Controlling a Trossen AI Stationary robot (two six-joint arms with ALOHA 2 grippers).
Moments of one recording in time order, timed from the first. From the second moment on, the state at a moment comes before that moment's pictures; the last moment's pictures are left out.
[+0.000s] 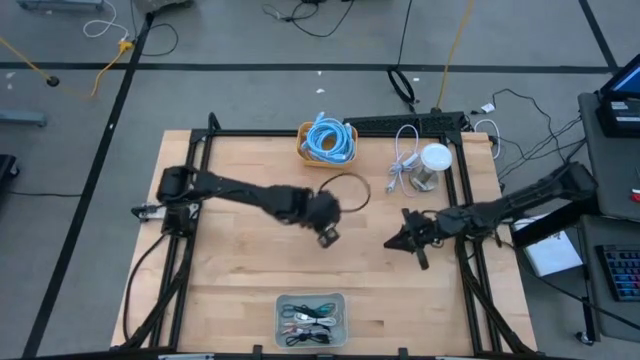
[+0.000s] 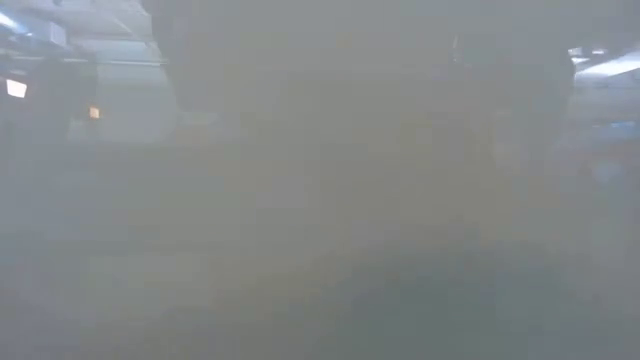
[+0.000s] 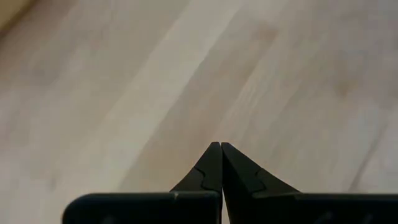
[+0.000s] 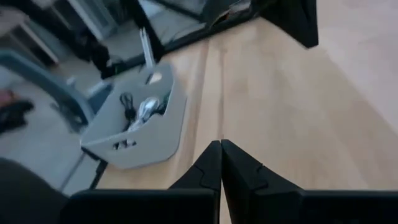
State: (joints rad) left arm -0.04 1.92 1.49 -0.67 -0.19 -0.58; right arm 0.29 0.77 0.15 0.37 0.03 0.49
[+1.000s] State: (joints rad) left arm -0.87 1.72 0.93 -0.34 -0.34 -1.87; right arm 0.47 1.22 0.52 0.33 0.03 0.35
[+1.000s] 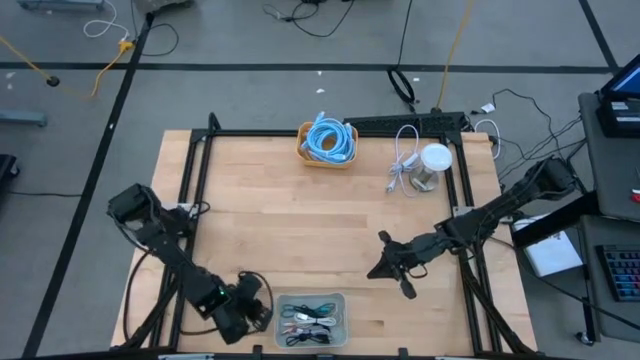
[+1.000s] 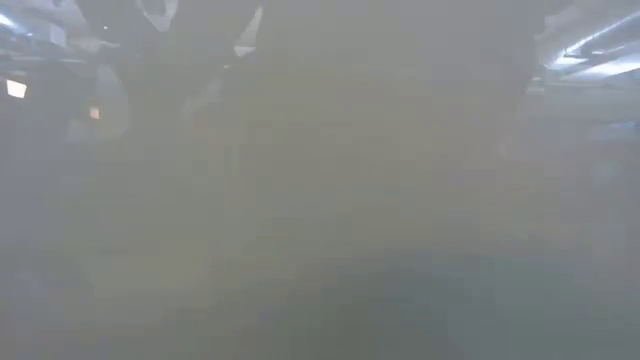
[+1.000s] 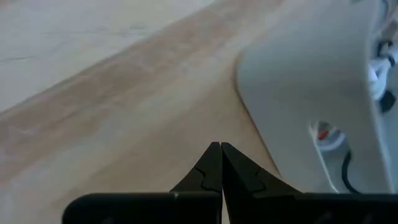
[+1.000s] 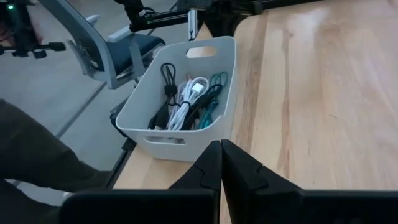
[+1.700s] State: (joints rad) left arm -0.78 1.83 1.11 -0.34 -0.26 -1.68; right arm 0.55 1.22 0.52 0.29 0.11 0.38
